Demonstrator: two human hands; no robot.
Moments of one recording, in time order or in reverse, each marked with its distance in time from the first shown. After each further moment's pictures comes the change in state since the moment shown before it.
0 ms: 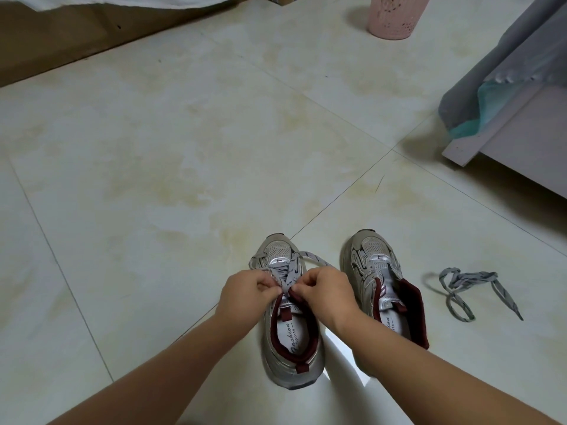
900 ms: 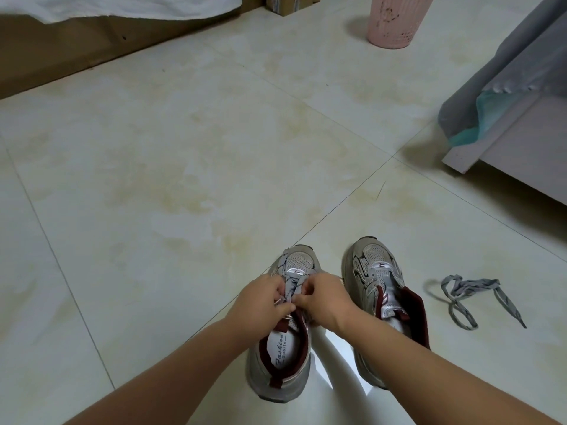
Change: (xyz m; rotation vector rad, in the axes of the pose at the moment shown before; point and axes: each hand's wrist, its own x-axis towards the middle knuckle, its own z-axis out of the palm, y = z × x) left_hand 0.006 0.005 0.005 0.242 -0.186 0.169; right_hand 0.009 -0.010 -0.004 -0.117 -0.181 0.048
